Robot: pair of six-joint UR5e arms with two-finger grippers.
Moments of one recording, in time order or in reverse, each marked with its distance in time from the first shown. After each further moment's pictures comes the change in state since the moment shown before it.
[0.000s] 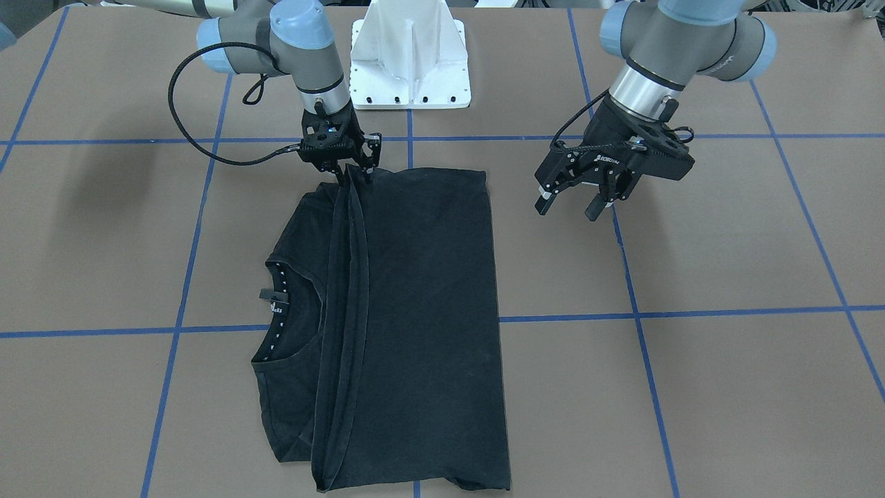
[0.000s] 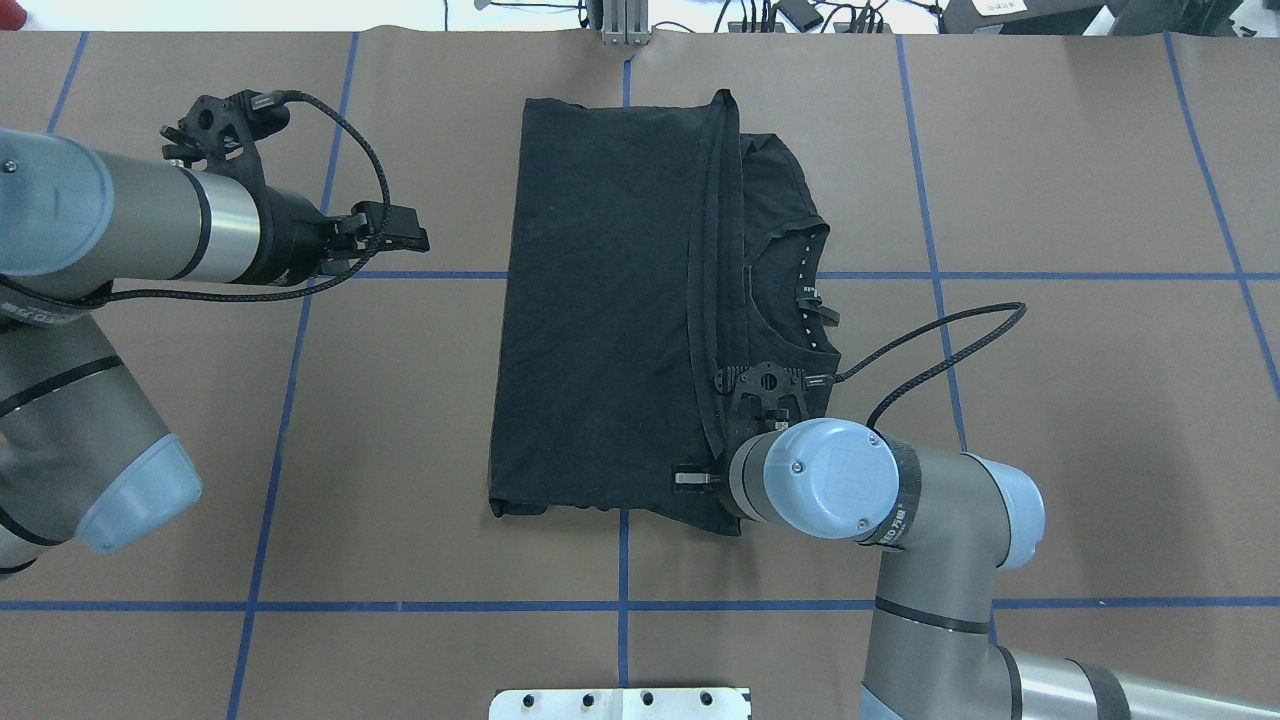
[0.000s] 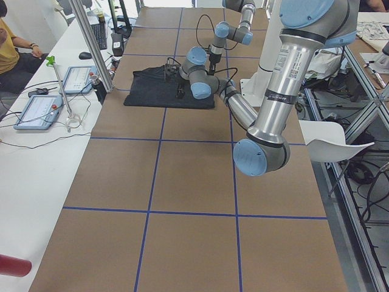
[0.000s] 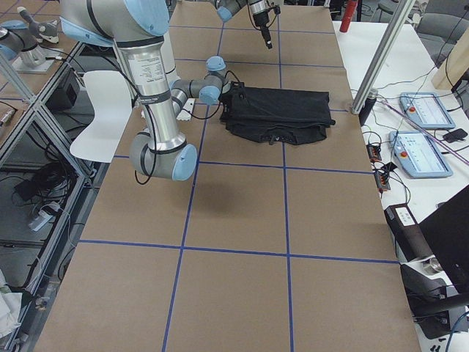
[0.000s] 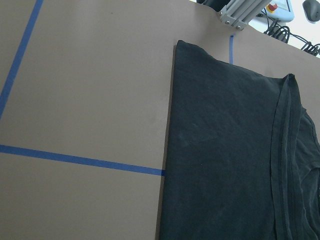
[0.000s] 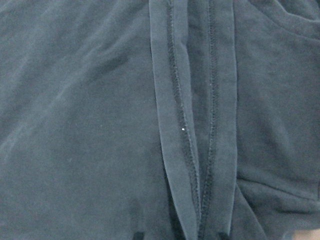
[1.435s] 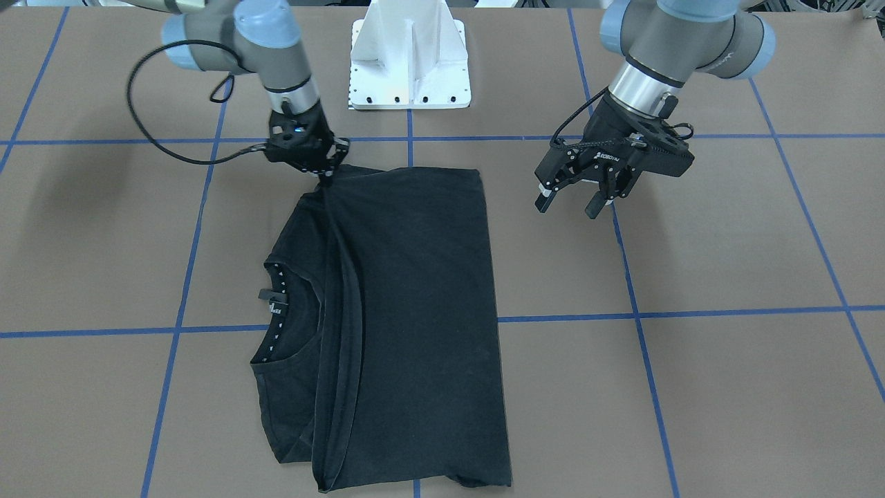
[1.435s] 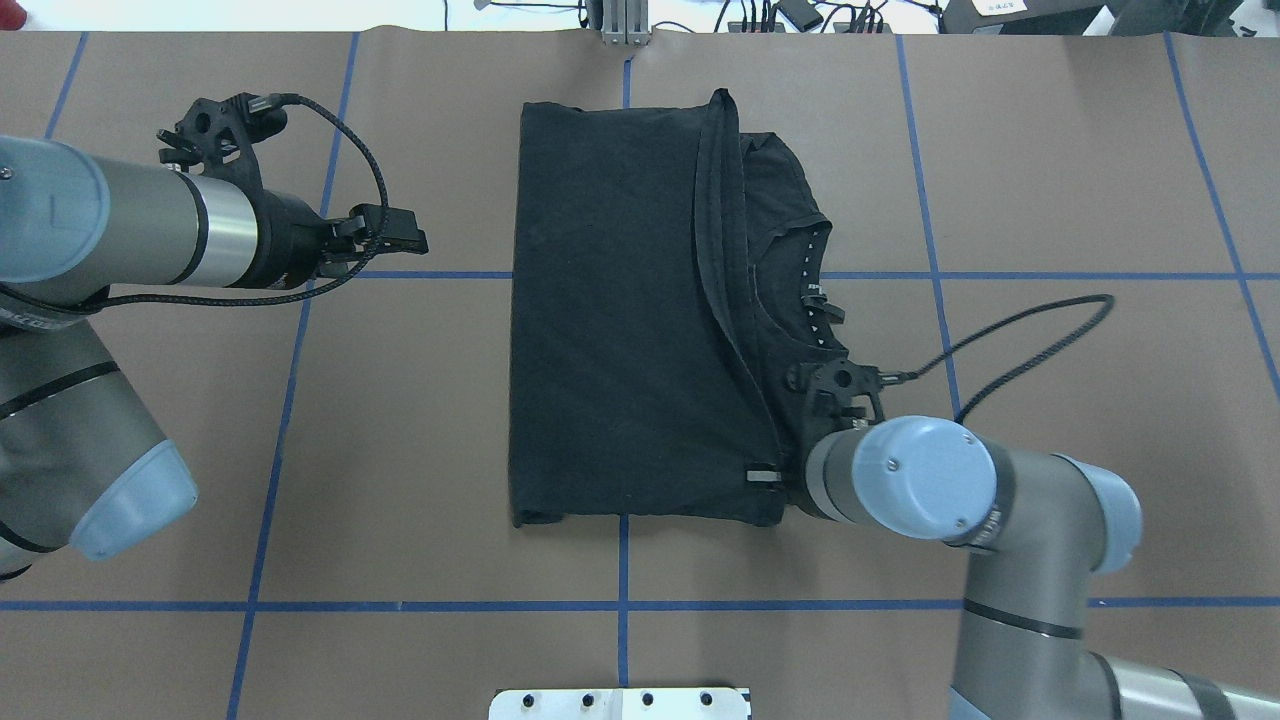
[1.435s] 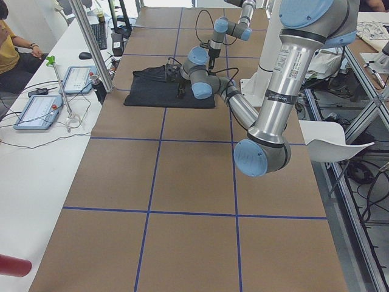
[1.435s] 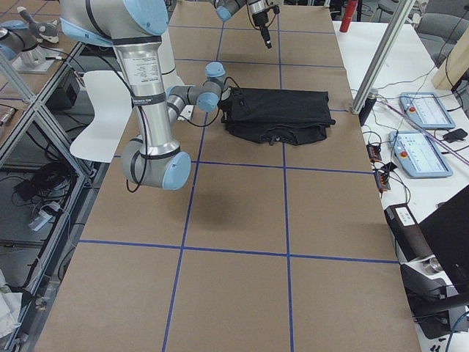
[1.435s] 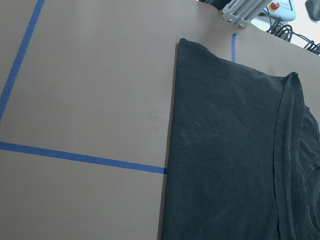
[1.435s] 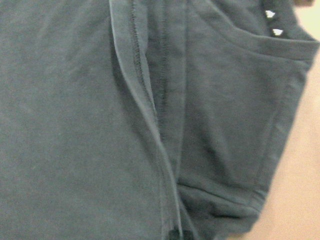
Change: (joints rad) left arm 0.003 0.008 -0.014 0.002 0.009 -0.005; right arm 0.014 -0.193 0.133 0.013 -0.001 0.034
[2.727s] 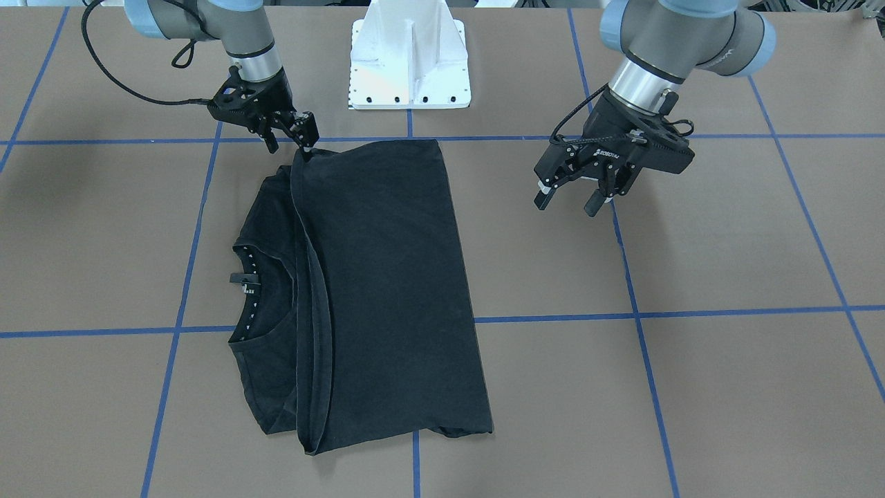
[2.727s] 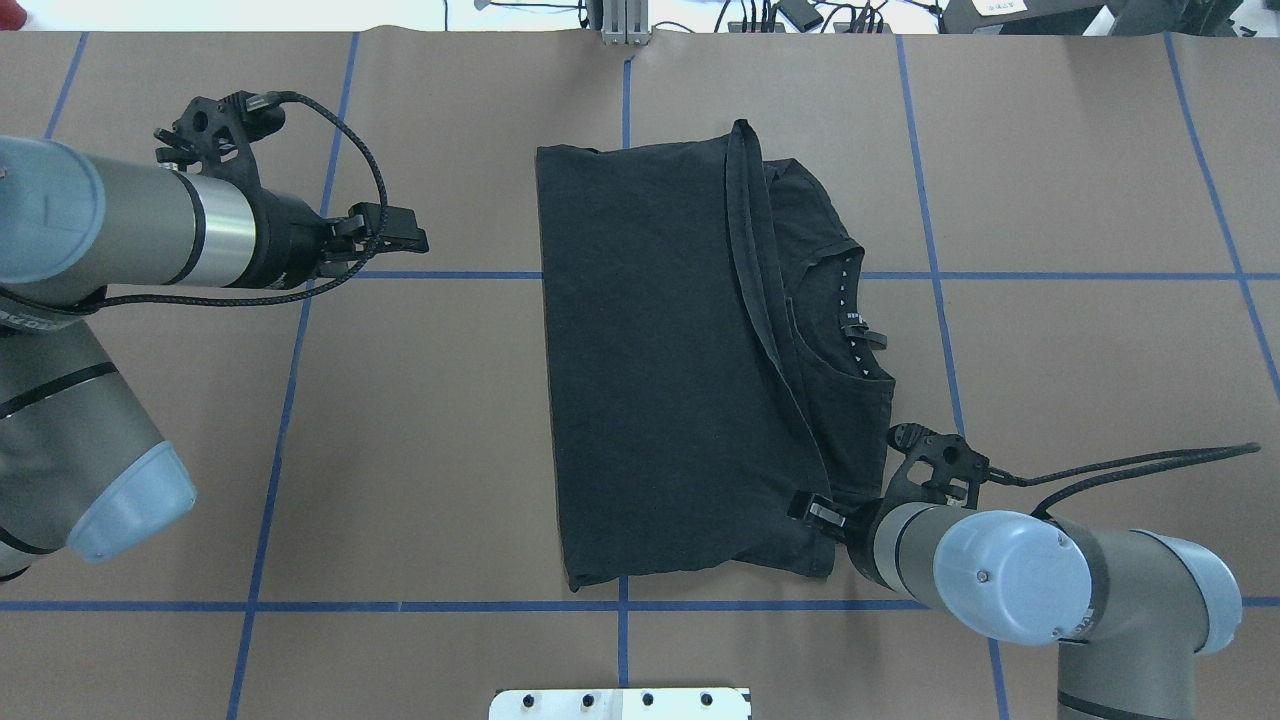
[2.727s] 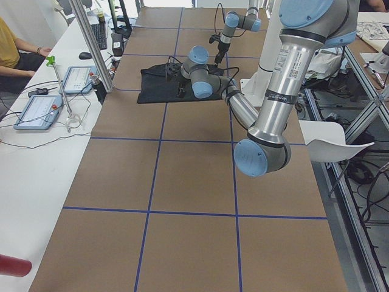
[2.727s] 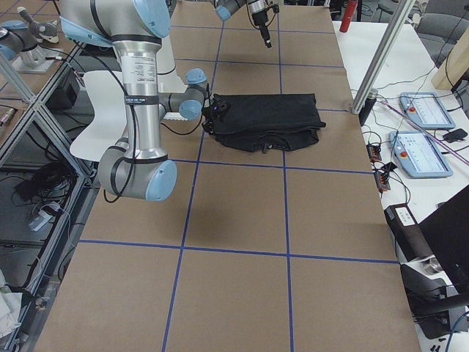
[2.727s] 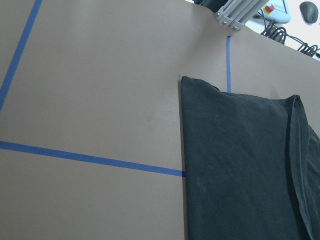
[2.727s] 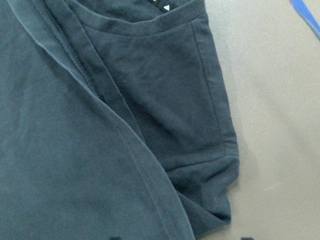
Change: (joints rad) left arm 0.000 0.000 -0.005 0.001 0.000 -0.004; right arm -0.100 -0.132 0.111 0.024 -0.126 0.511
